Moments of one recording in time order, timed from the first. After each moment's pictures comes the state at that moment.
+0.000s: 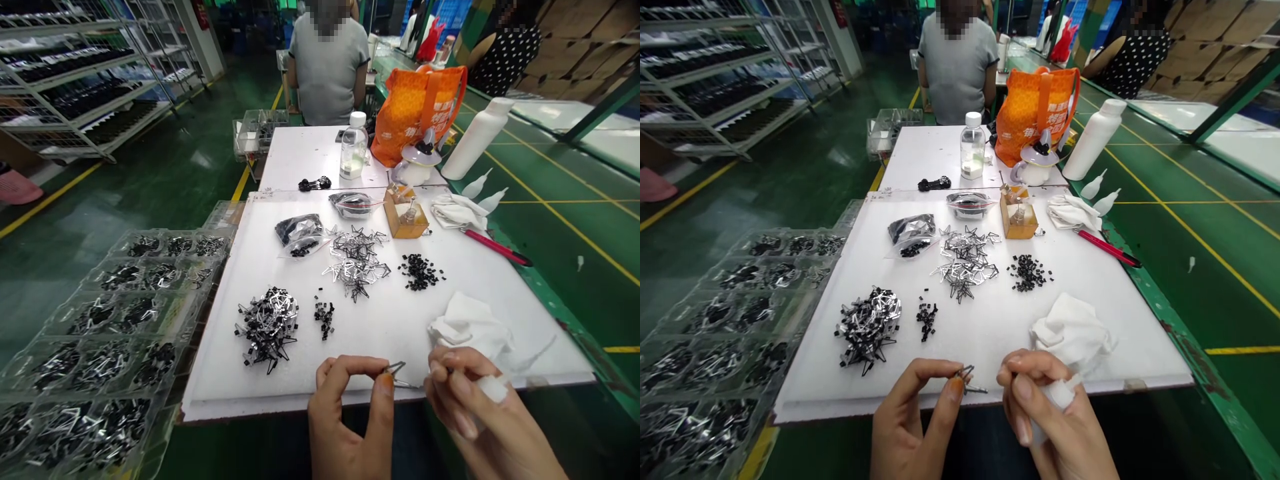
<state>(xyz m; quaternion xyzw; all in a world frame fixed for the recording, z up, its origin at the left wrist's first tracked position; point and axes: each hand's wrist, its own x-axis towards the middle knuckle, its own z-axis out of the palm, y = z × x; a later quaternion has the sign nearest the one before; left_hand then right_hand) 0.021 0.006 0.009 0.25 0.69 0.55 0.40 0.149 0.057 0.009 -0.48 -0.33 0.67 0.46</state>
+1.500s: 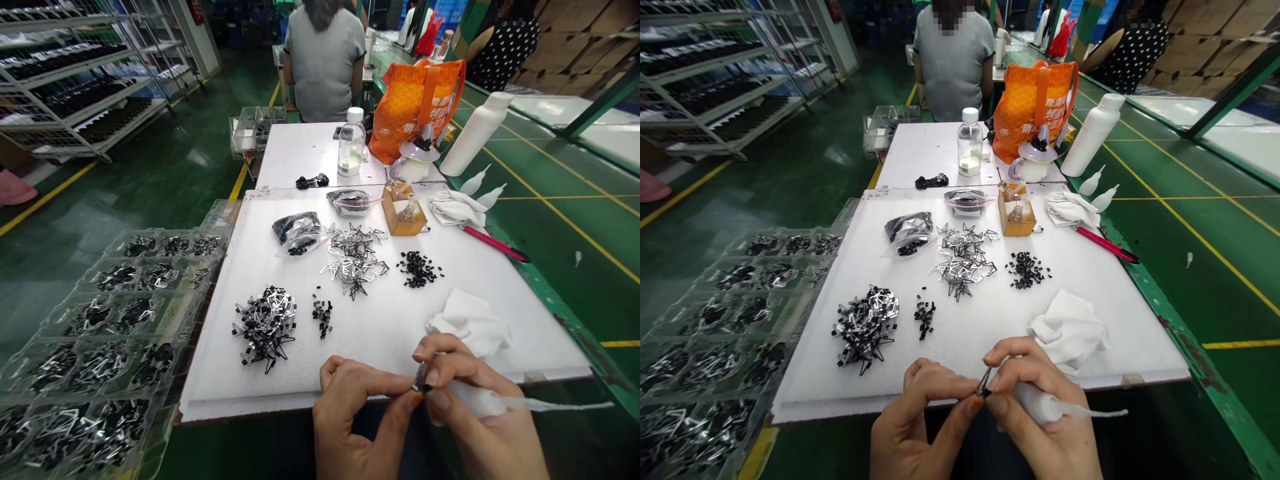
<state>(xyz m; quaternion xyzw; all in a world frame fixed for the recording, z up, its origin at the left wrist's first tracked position) 0.022 0.005 -0.005 0.38 0.59 0.62 0.34 0.159 0.055 -0.006 -0.46 -0.57 0.51 0.44</state>
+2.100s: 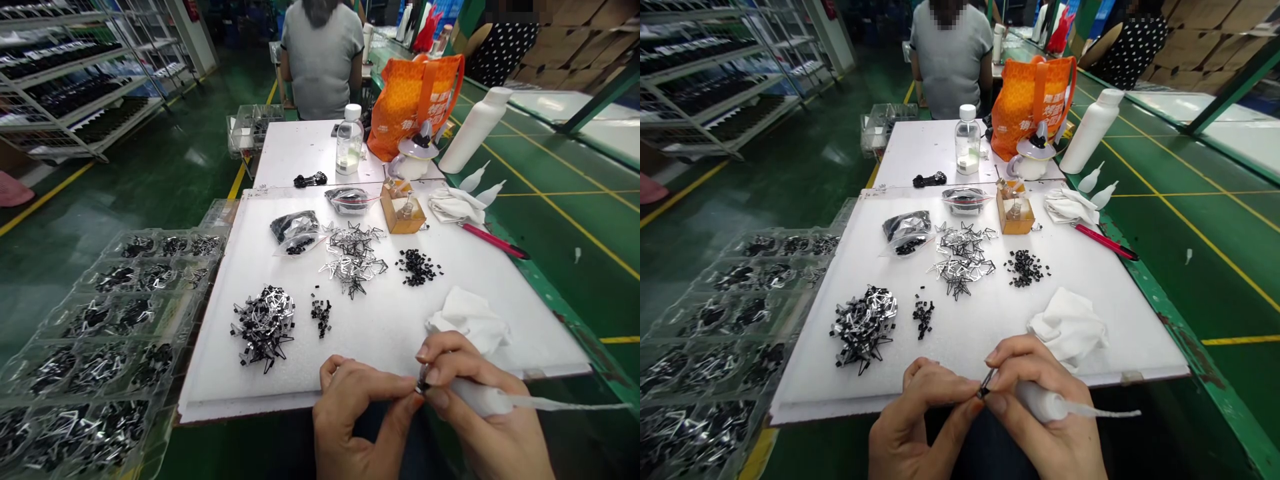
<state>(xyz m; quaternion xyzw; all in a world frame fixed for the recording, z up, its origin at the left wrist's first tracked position) 0.003 0.004 -0.007 0.53 0.56 0.56 0.30 0.161 0.064 -0.001 -0.40 -0.67 0.43 0.45</state>
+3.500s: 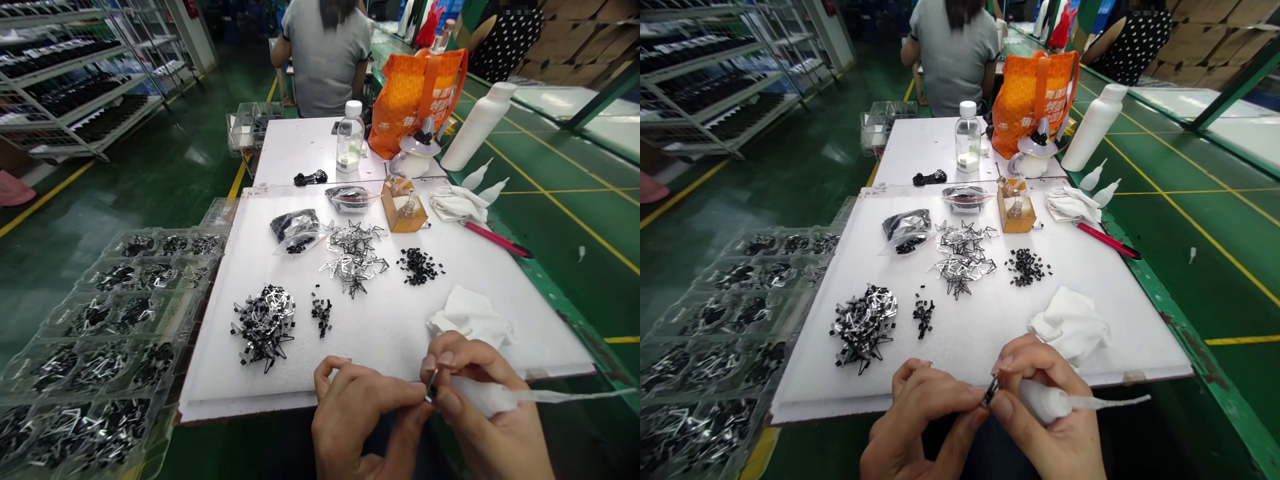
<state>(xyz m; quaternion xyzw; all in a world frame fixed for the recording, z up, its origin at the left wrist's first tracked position) 0.018 0.011 0.012 0.51 0.58 0.60 0.22 0.154 0.060 -0.008 -0.40 -0.56 0.51 0.51</state>
